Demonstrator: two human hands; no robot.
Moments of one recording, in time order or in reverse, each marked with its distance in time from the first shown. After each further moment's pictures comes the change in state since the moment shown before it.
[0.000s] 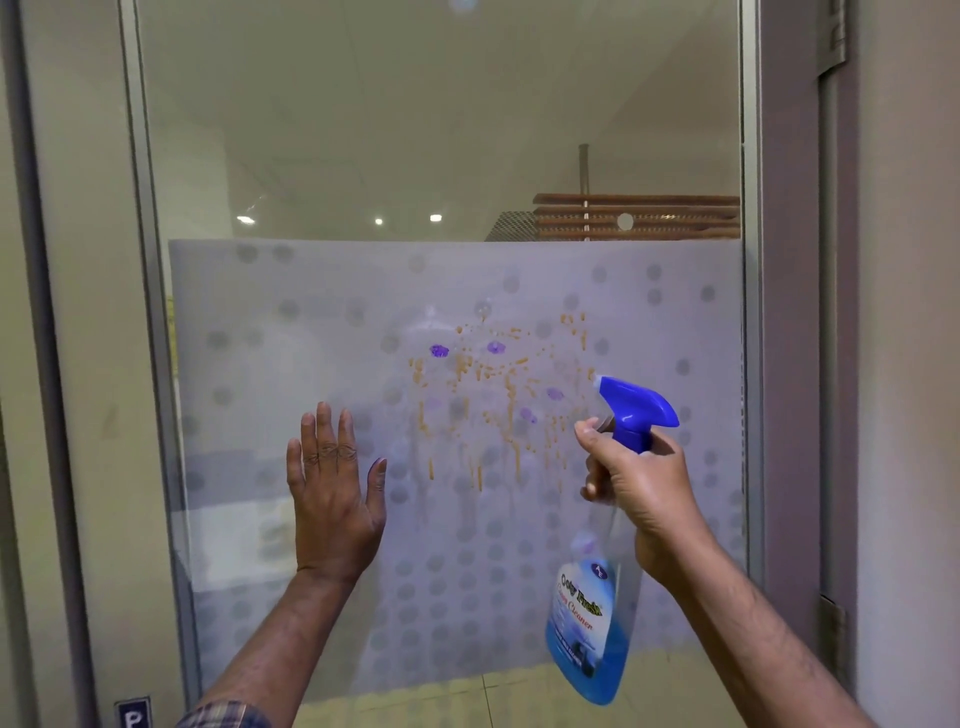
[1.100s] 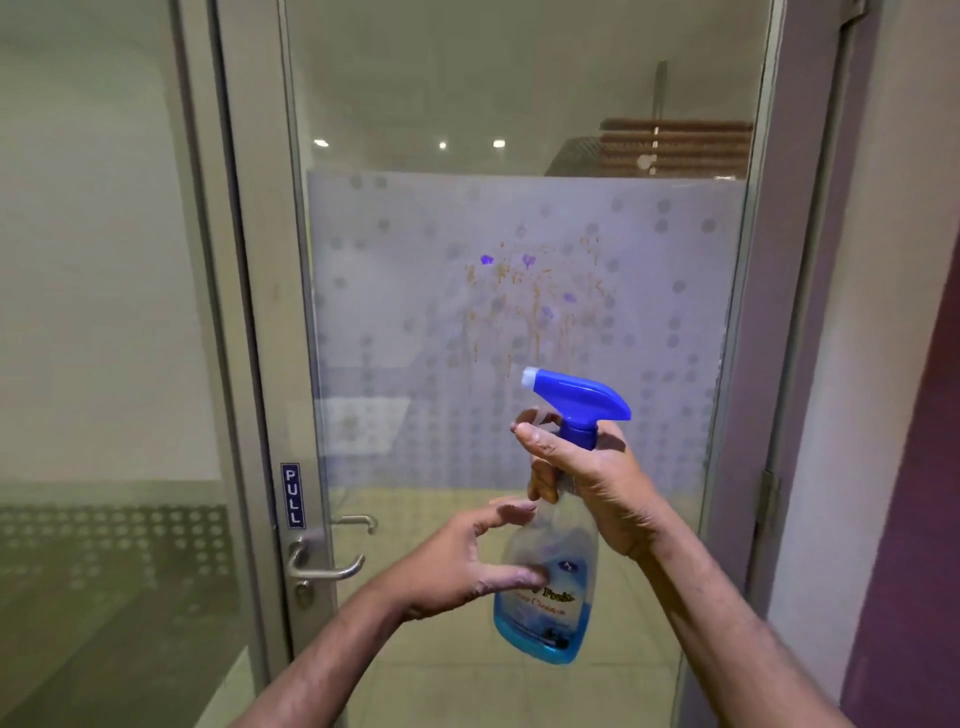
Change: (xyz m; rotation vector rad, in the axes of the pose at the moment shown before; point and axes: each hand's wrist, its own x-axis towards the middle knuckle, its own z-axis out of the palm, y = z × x) left_hand -0.154 0.126 -0.279 -1.038 -1.120 -0.293; right_hand -0.203 -0.050 -0.046 0.088 -0.639 0.071
